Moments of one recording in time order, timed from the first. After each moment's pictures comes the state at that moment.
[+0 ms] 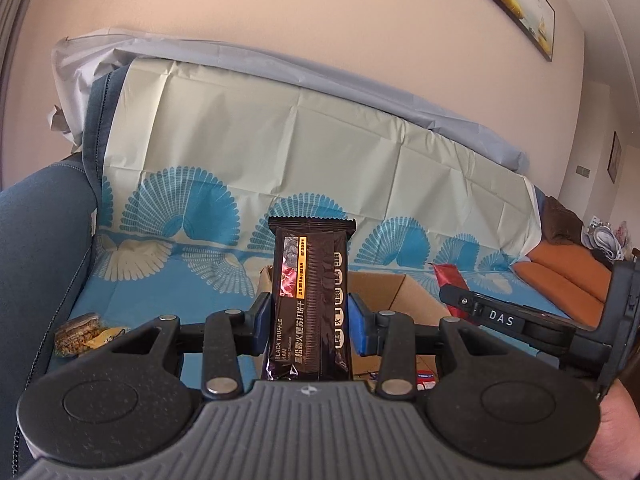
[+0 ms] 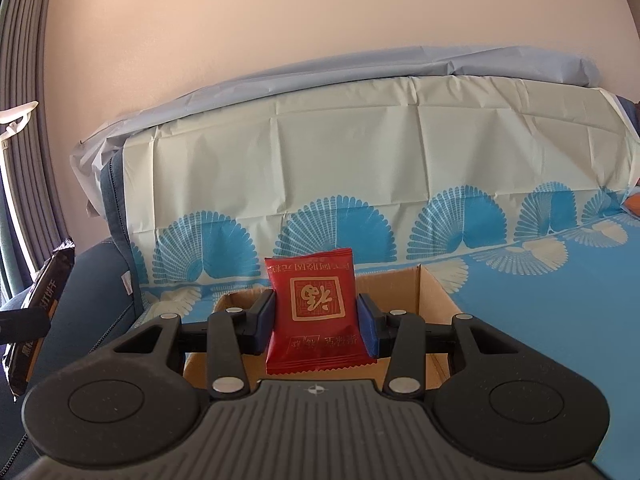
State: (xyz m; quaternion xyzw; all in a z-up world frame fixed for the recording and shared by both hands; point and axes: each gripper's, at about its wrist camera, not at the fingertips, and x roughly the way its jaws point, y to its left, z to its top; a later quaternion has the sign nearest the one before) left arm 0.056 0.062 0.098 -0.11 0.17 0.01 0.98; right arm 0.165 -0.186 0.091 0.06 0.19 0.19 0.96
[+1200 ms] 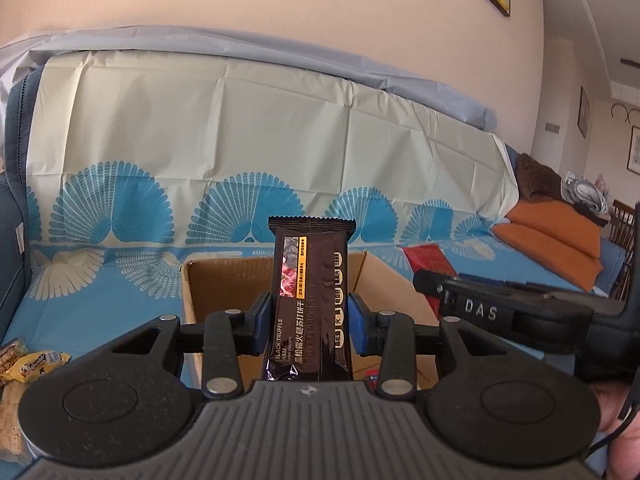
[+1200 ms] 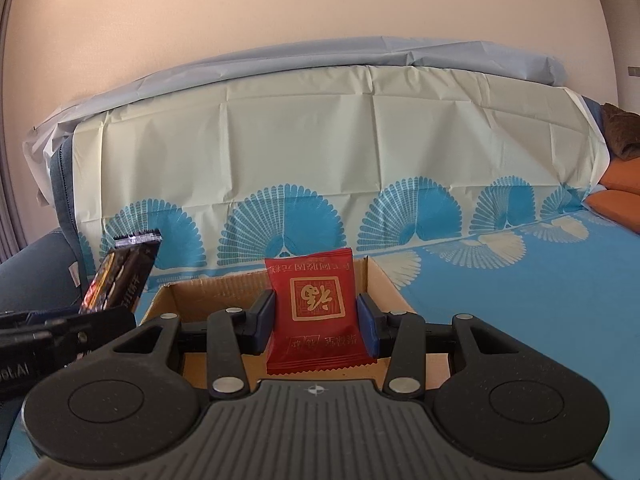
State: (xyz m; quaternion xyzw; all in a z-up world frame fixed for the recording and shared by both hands) left arm 0.139 -0.007 0.064 -0.04 0.19 -0.05 0.98; right arm 0.182 -0.190 0.077 0.04 0.21 0.12 0.97
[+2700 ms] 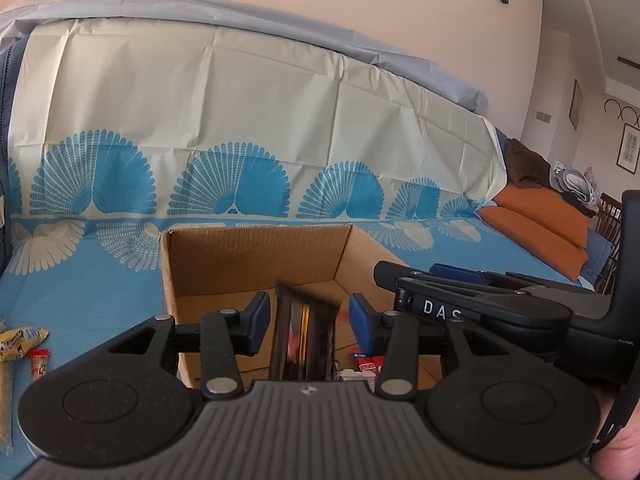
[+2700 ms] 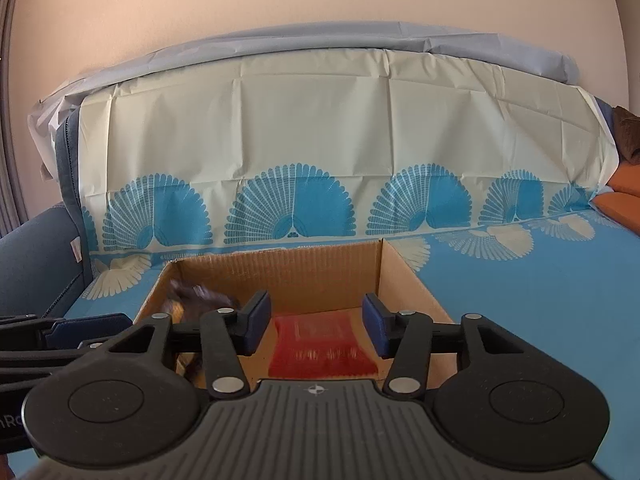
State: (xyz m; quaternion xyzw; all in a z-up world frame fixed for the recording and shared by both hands) left arm 0.150 -0.008 0.057 -0.07 0.23 -0.07 0.97; right arm 0.190 -0.175 0.069 0.01 0.23 0.13 0.96
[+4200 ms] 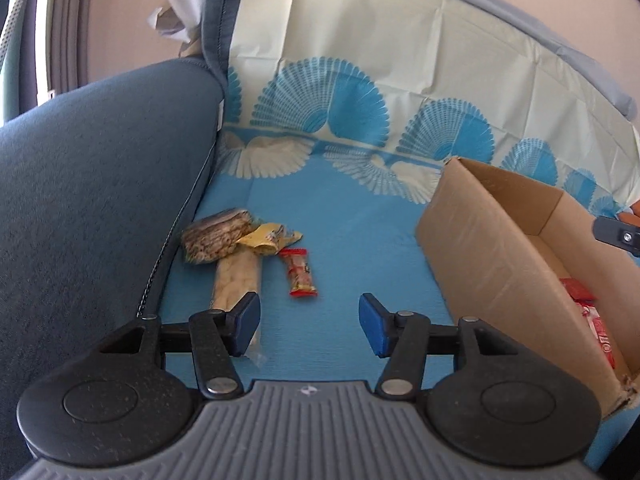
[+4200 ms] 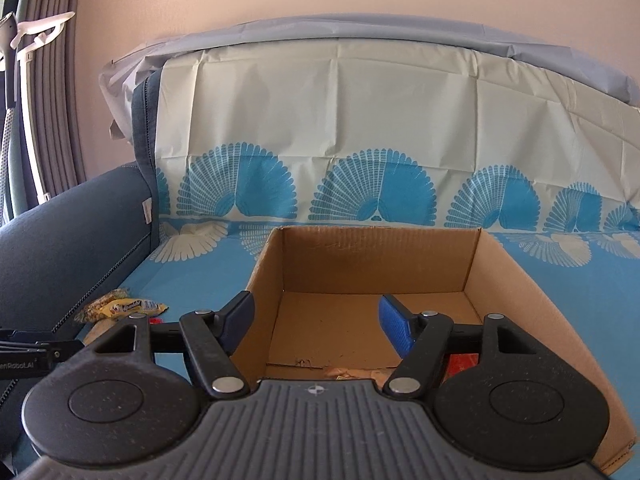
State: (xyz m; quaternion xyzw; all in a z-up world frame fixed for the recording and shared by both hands) left arm 0.071 0.185 0.004 -0.11 0.31 0.15 0.93; right arm 0.146 -0.098 0.065 -0.03 0.24 0.21 0.95
